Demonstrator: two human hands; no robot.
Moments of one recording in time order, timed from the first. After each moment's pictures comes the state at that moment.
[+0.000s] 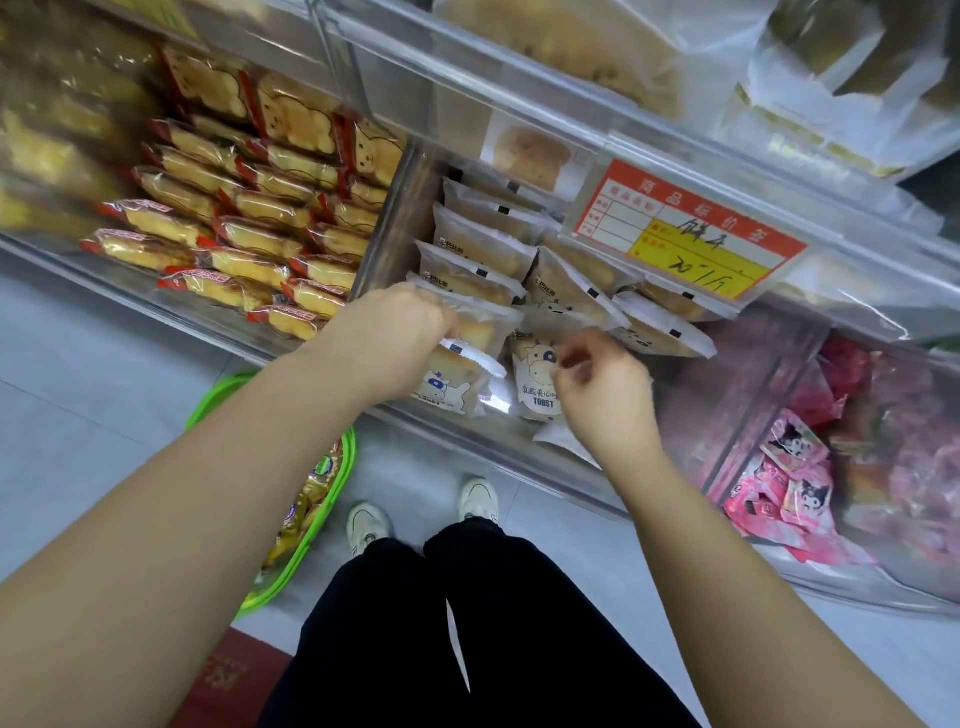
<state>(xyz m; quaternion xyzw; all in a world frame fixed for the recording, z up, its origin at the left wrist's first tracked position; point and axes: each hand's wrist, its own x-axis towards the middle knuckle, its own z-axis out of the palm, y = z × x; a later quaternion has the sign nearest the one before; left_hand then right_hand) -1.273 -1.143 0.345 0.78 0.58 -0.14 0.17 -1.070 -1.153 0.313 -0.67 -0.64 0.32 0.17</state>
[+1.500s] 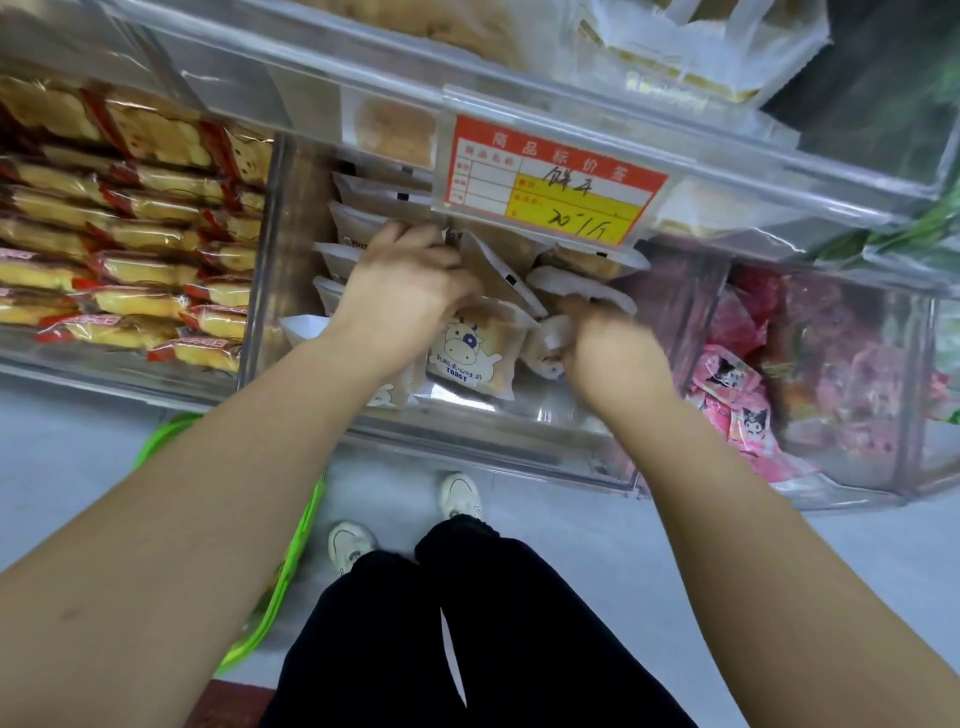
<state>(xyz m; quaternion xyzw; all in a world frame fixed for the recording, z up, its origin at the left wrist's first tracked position) -1.216 -1.113 0.334 0.87 0.47 0.14 0.01 -1.022 -1.142 0.329 -0.67 -0.72 0.14 -0.10</state>
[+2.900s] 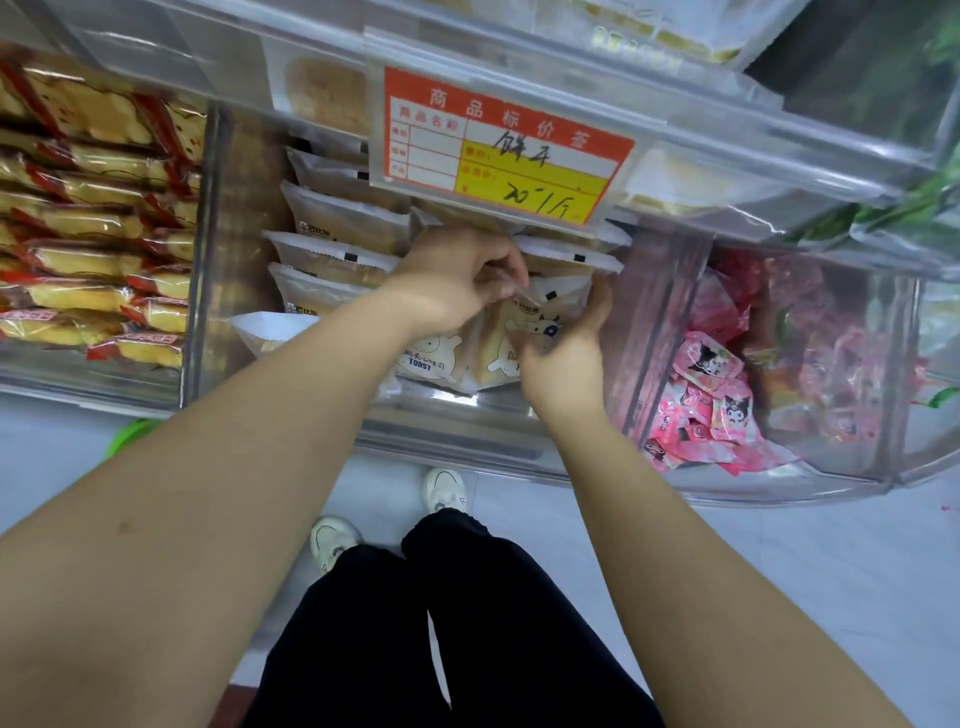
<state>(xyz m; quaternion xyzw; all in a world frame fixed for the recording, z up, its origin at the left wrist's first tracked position) -1.161 -1.087 0.317 0.74 0.51 0.13 0.42 -1.039 -1.159 0.298 -0.78 -0.42 0.37 0.28</state>
